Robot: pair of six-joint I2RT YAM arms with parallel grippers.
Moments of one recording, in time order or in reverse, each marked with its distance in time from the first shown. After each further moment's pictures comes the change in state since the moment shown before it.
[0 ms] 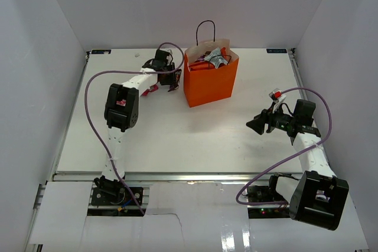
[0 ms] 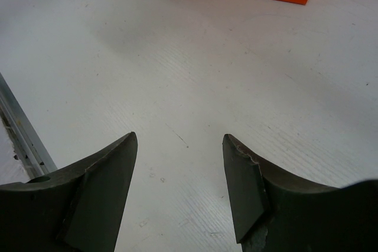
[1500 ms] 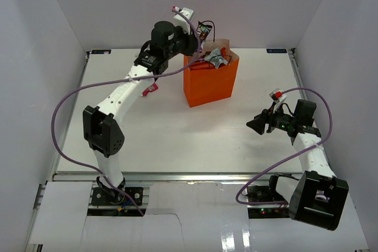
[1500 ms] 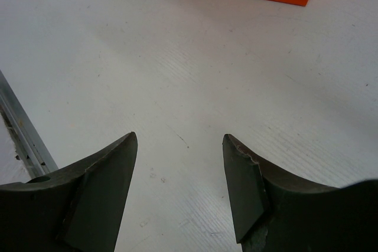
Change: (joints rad) left arm -0.190 -0.533 -0.061 0.267 0.151 0.250; right arm -0.009 -0.002 0.000 0.000 -0.011 0.000
